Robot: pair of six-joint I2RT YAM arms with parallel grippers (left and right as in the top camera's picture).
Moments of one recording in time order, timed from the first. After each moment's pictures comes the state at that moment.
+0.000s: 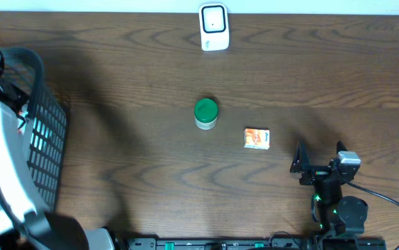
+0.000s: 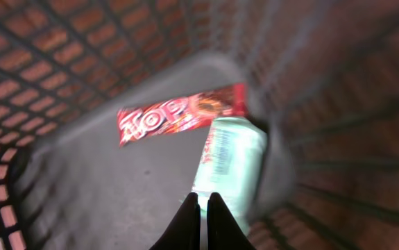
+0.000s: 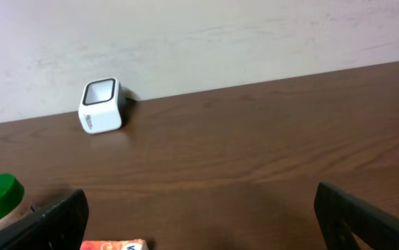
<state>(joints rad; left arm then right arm) 0.47 1.53 1.53 -1.02 -0.37 -0.46 -0.01 0.01 0.01 -0.07 -0.03 0.18</state>
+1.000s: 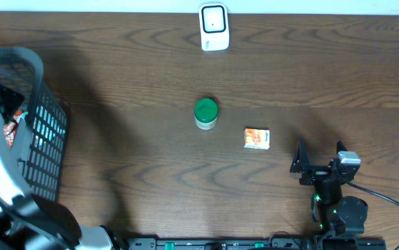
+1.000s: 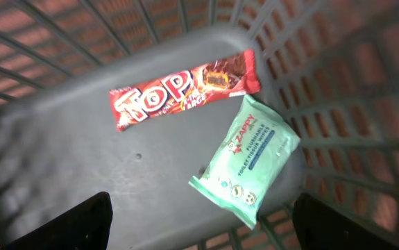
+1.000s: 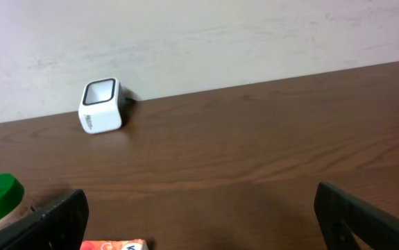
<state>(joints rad) 0.60 1.65 1.54 -1.05 -0.22 -0.55 -0.01 0.01 0.01 -0.07 -0.03 0.18</state>
